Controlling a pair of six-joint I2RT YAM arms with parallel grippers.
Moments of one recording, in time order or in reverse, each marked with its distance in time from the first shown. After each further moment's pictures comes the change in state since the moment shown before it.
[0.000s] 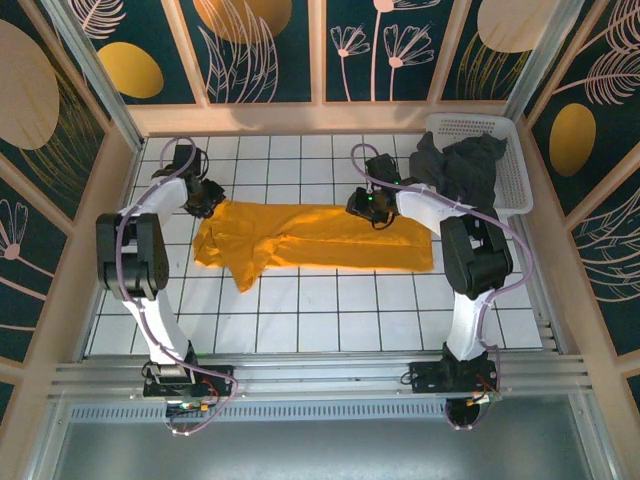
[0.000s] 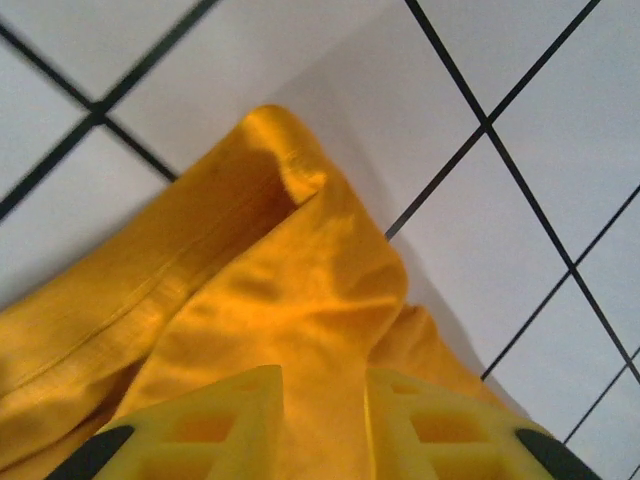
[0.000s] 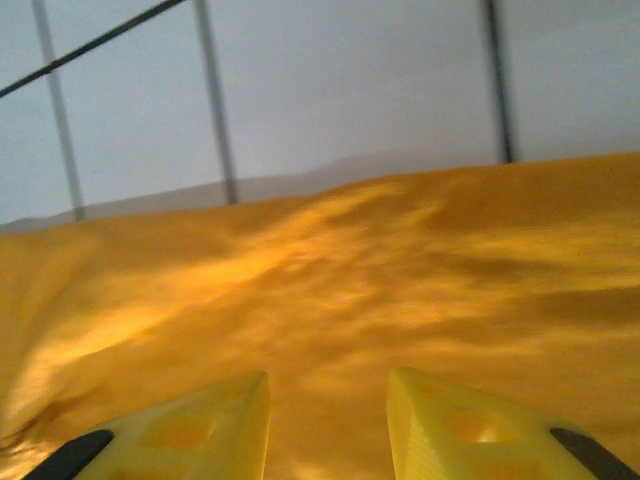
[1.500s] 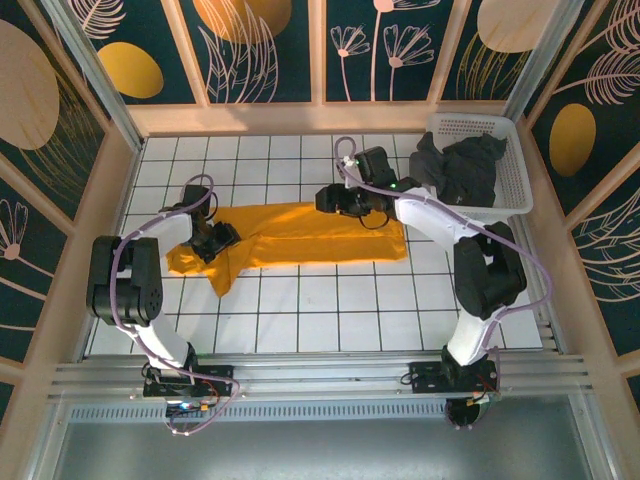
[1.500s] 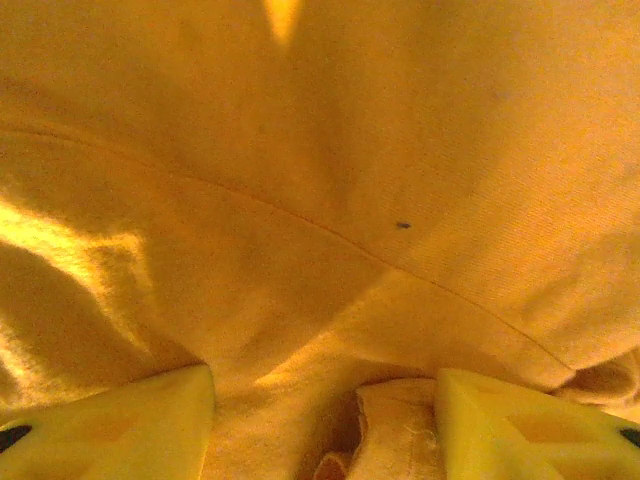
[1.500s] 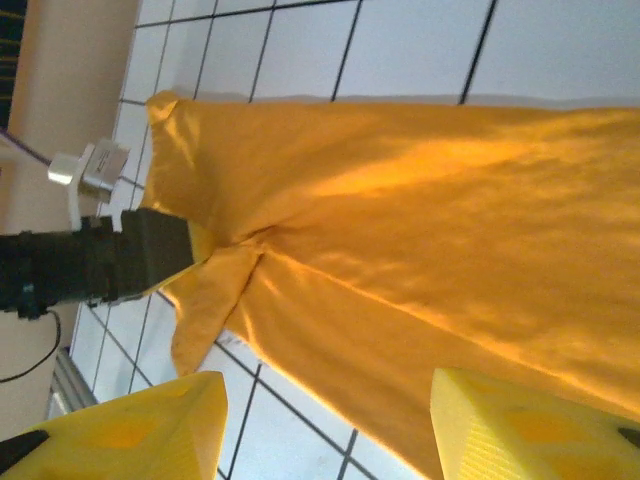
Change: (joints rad) left arm -0.060 -0.241 -0.437 0.057 0.061 0.245; right arm 0.119 -0.156 -0.007 0.088 -0.334 -0.132
